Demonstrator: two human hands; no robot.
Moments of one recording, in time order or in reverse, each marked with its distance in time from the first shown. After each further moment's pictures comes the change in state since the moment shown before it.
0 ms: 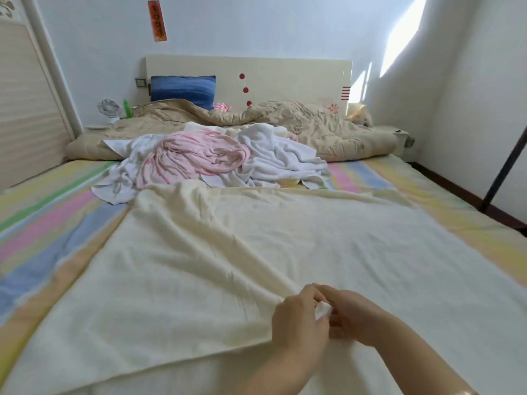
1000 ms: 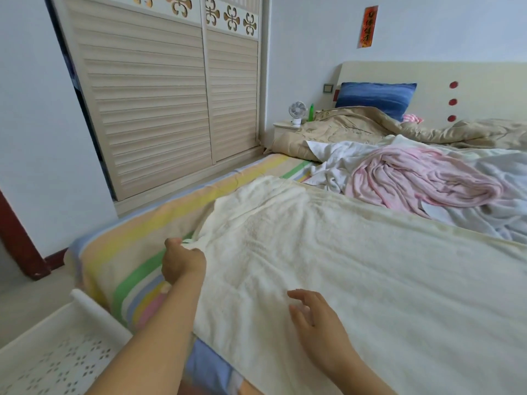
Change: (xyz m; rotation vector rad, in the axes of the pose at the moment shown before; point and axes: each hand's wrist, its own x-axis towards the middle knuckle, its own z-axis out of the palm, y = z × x) left_hand -0.039 -0.434 -0.464 0.014 1.004 -1.063; right_hand 0.048 -0.033 0.491 -0.776 -0.222 -0.780
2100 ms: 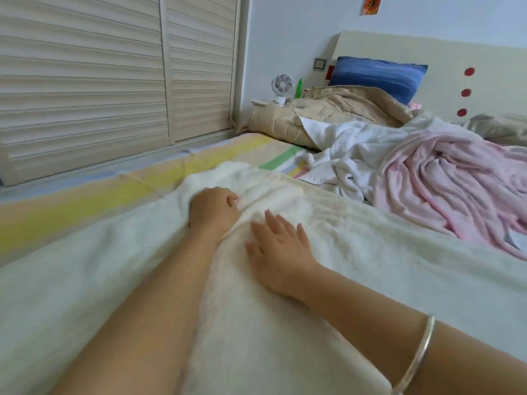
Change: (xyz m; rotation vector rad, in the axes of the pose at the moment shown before) left_hand 0.169 0.128 0.332 0.208 -0.275 0.804; right_hand 0.385 0.064 0.021 -0.620 -0.107 -0.132
